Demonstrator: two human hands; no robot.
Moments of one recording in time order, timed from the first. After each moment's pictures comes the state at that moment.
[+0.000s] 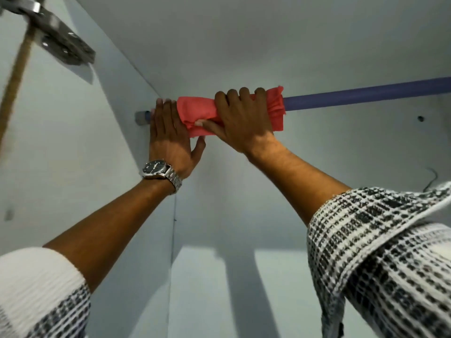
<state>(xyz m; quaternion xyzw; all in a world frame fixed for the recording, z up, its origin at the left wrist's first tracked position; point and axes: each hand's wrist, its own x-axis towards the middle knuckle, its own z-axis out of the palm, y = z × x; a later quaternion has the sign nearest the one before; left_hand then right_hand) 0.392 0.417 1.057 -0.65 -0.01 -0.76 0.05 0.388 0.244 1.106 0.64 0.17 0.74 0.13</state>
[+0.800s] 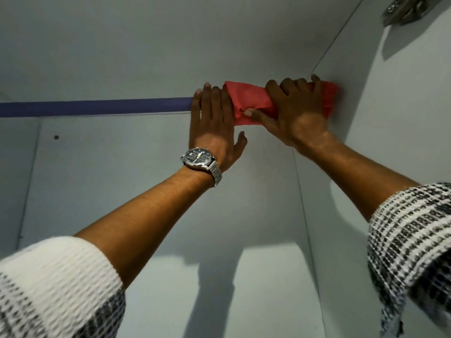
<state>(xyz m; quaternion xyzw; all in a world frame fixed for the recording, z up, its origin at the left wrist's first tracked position) 0.403 0.038 1.071 -0.65 0.12 -0.74 0.08 0.391 -0.153 1.102 0.61 0.05 0.78 0.13</state>
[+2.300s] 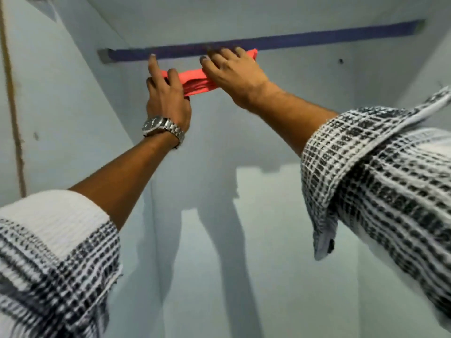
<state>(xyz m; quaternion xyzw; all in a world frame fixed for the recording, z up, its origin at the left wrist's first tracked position) 0.299 0.323 0.989 -0.77 0.00 -0.63 -0.12 0.280 0.161 1.036 0.76 0.20 0.57 0.25</state>
